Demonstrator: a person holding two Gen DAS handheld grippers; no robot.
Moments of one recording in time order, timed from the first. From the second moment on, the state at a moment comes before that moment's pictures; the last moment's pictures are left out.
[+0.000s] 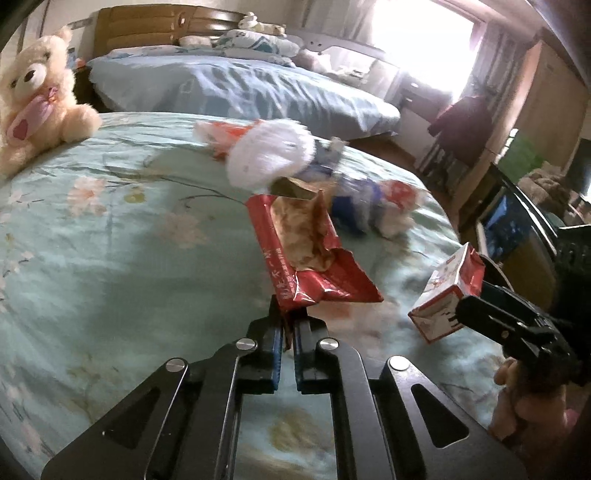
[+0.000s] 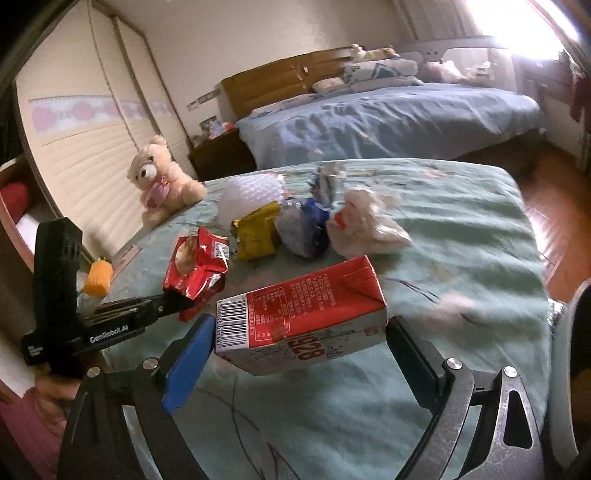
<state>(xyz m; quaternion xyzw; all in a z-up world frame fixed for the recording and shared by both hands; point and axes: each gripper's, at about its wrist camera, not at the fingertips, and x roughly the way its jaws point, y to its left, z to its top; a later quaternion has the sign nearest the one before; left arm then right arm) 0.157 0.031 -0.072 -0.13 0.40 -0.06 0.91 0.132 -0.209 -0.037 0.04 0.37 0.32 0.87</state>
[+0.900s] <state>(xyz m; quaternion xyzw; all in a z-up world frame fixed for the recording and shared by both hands) 0.160 -0.121 -0.049 -0.06 0.40 -0.21 0.89 0.088 -0.372 -0.039 0.17 0.36 0.14 0.91</state>
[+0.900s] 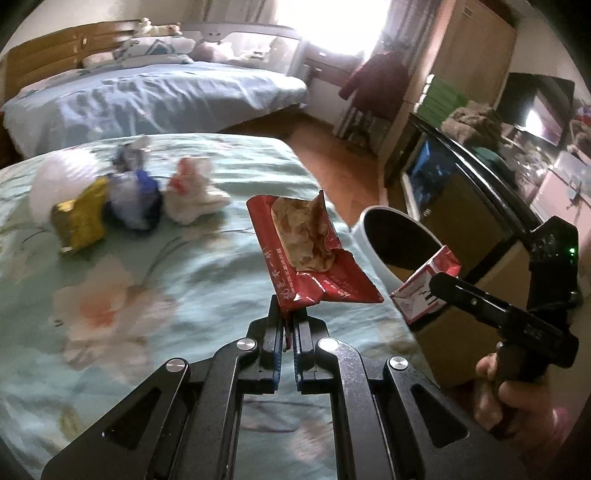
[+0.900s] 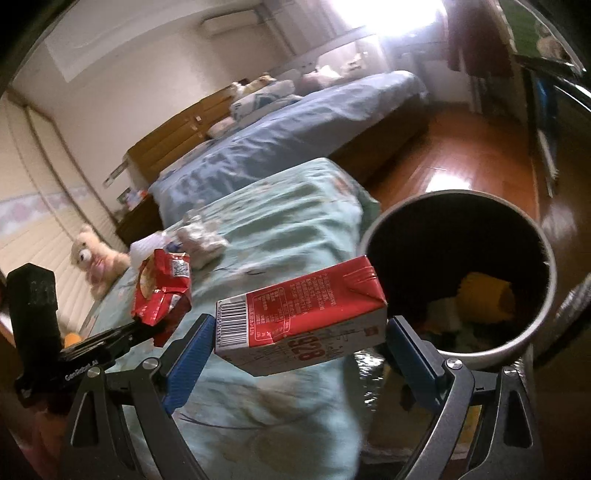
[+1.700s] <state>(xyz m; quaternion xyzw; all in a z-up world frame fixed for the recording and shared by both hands) 0.182 -0.197 -0.050 -0.02 0.42 -0.27 0.87 0.090 -0.445 -0.046 0.21 0.36 0.06 0.91</state>
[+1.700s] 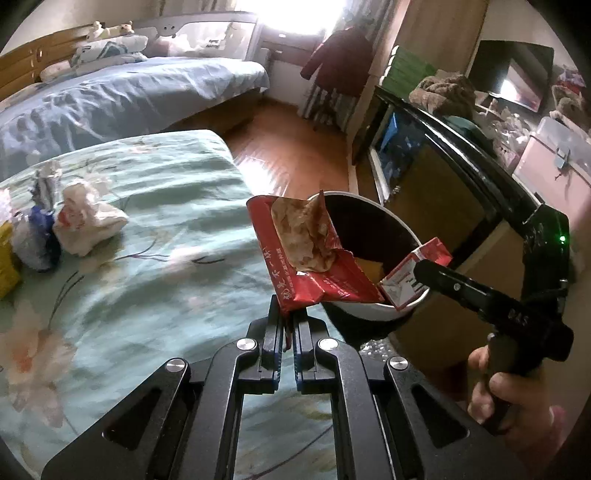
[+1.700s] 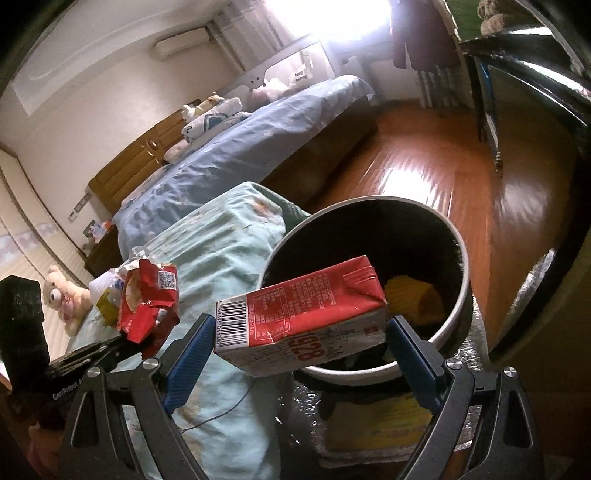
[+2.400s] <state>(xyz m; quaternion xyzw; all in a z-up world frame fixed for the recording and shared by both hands) 0.204 -0.252 -0.055 0.01 0.43 -0.29 0.86 0.108 -0.479 -0.056 0.23 0.37 0.02 0.90</state>
